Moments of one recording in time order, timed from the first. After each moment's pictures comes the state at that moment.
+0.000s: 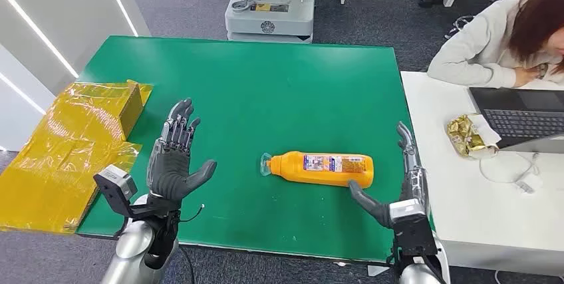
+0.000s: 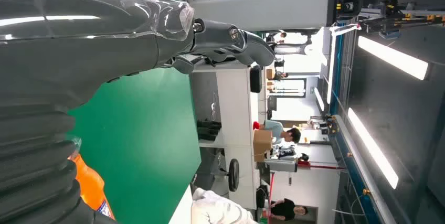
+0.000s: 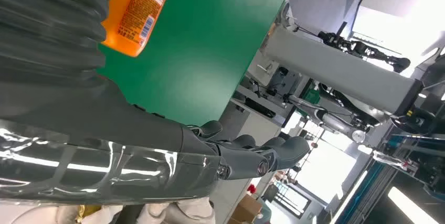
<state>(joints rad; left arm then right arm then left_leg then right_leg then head) -0.07 -0.03 -0.28 -1.64 0.18 -0.08 -0.45 -0.05 -0.07 0.20 -1.57 0.36 -0.24 -0.35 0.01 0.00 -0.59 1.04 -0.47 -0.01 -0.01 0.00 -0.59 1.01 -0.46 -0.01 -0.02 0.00</state>
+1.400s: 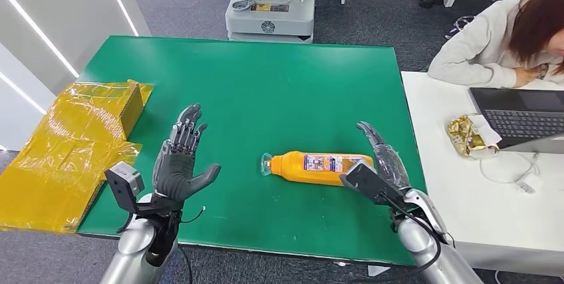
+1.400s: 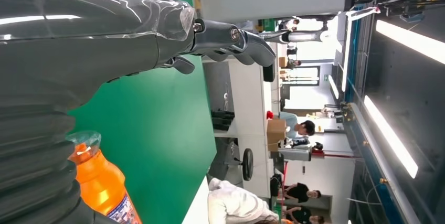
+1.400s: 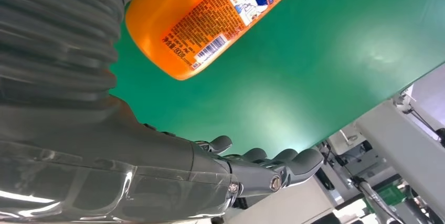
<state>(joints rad) -0.08 -0.01 -0.28 -1.57 0.19 -0.14 -0.45 -0.39 -0.26 0.42 -1.11 0.42 -0.15 -0.18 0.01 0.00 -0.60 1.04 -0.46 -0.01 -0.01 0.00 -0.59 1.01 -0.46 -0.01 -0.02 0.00</state>
